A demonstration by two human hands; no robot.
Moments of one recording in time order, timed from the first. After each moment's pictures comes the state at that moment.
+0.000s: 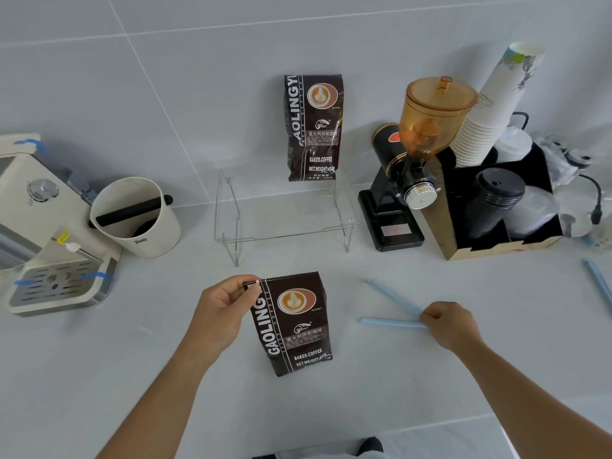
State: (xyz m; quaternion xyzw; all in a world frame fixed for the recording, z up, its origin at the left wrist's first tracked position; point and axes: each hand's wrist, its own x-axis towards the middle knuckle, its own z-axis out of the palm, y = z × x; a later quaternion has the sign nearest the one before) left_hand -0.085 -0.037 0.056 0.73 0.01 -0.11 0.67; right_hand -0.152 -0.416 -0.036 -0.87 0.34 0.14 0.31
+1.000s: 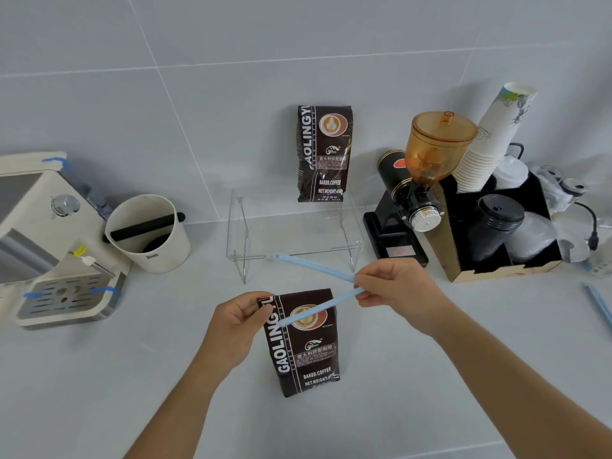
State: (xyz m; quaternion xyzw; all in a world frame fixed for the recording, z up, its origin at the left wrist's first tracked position) left_hand -0.086 -0.023 0.050 0.70 0.02 -0.10 0.71; right_hand -0.095 -0.297 0.108 -0.73 0.11 0.10 0.67
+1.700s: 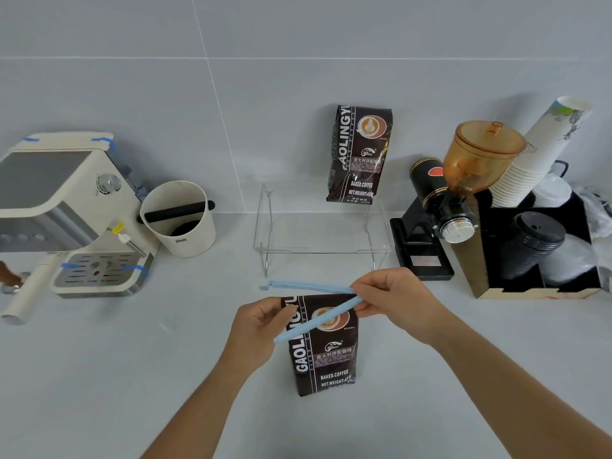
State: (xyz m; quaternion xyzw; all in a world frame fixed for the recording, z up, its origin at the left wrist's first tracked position) left_hand -0.093 -0.030 0.040 0.75 -0.05 -0.04 0.65; right_hand -0.088 -0.273 0.102 -0.76 0.08 0.15 0.63
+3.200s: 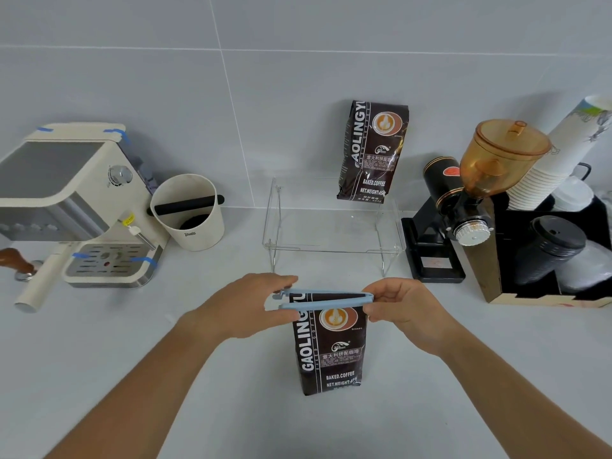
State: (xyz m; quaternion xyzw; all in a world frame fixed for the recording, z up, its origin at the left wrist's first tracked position) left_hand -0.053 0.012 0.080 0.94 -0.22 -0.15 0.21; right_hand -0.088 -0.286 0.071 -0.67 0.04 0.19 0.72
